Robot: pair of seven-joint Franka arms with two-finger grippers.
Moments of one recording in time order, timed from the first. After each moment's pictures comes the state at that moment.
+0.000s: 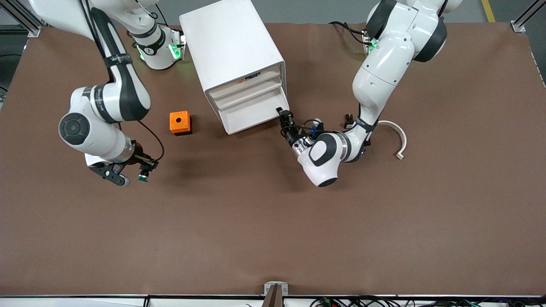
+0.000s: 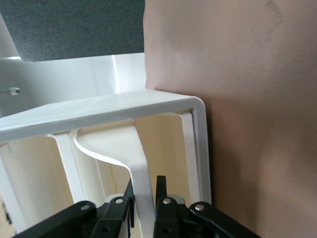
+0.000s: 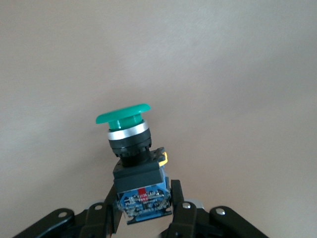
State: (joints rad) left arm -0.46 1.03 -0.13 -1.35 -0.94 1.45 -2.15; right arm 0.27 0.25 -0.08 -1.97 0.06 2.13 0.68
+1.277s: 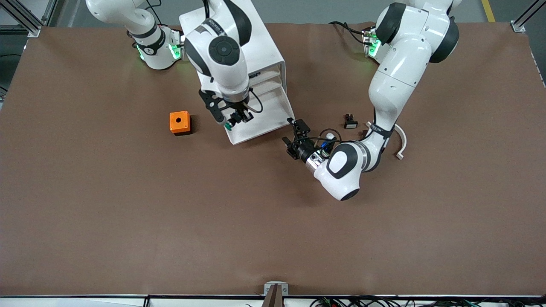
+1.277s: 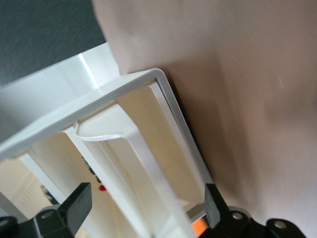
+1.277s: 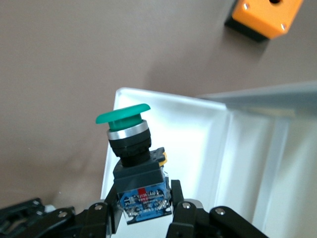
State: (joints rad) left arm -0.38 1.00 -0.12 -1.28 -0.95 1.47 -1.78; right arm 0.87 0.23 -0.07 -1.92 0.06 2.07 1.79
